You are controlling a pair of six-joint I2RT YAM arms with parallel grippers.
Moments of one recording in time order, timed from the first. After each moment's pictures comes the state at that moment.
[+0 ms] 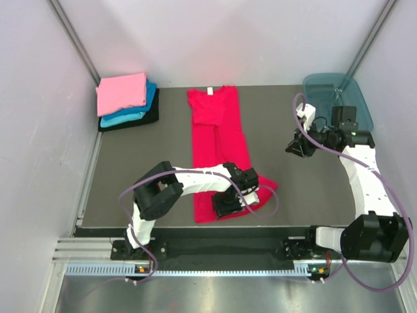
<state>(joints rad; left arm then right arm) -1.11 1.99 1.39 -1.01 0.09 0.18 -0.07 1.24 1.17 -0.86 -0.81 -0.66</state>
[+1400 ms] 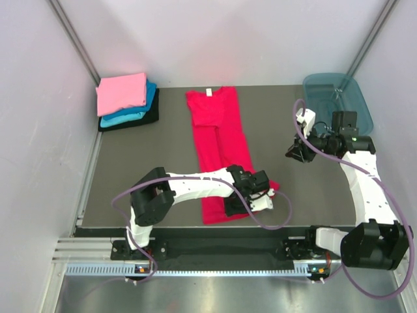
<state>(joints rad) -1.21 1.94 1.49 -1.02 0.10 0.26 -0.08 1.18 1.12 -0.88 -0.82 -0.68</state>
